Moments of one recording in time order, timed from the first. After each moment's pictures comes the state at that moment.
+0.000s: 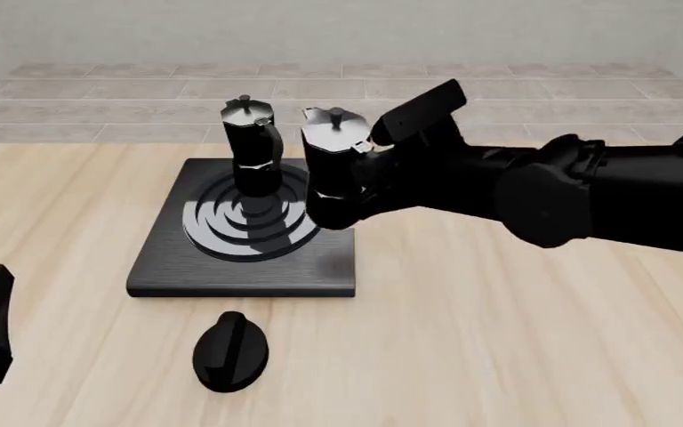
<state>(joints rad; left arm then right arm) 0.09 0.06 0.00 -0.03 0.05 0.66 1.50 -0.92 -0.04 -0.07</state>
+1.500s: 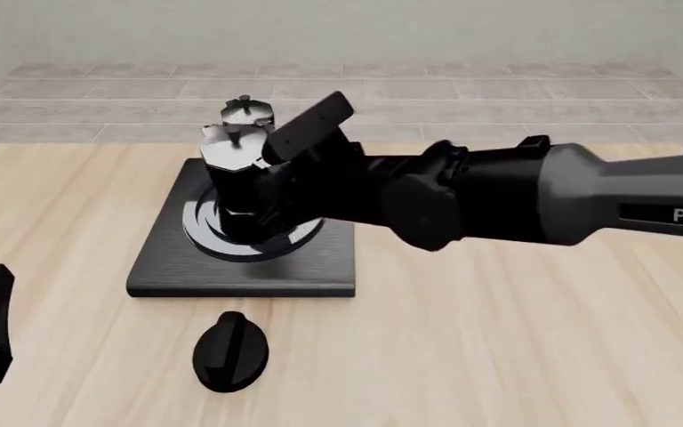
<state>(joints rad) 0.09 0.06 -0.01 -0.03 0.05 0.84 1.72 -1.14 -0.06 -0.09</state>
